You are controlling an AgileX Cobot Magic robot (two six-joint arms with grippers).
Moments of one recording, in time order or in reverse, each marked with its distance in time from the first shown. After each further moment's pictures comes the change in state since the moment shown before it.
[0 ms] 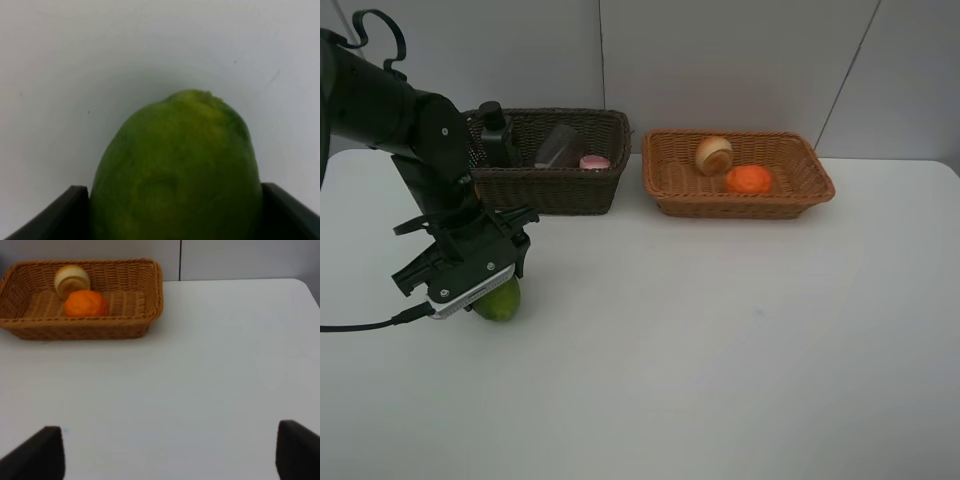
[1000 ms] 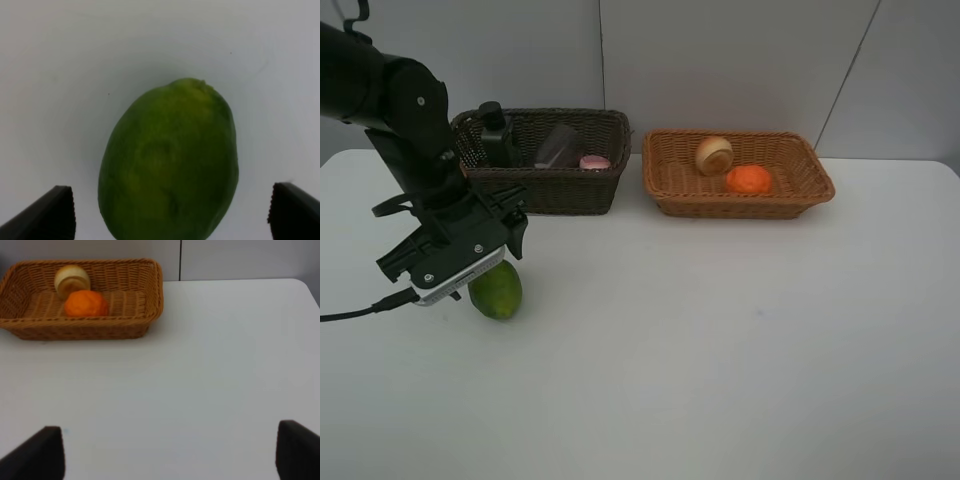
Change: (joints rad) left arm 0.000 -0.093 0.000 -0.003 0.048 0.000; right arm 0.000 0.000 0.000 0.000 0.000 0.000
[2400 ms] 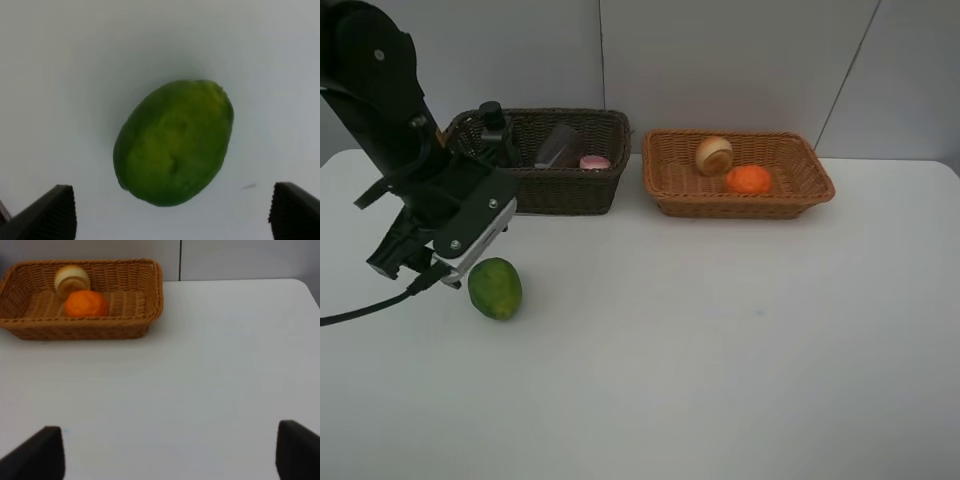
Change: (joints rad) left arm -0.021 -0.138 -0.001 -0.002 0.082 -0.307; right arm 0.000 0.000 0.000 0.000 0.000 0.000
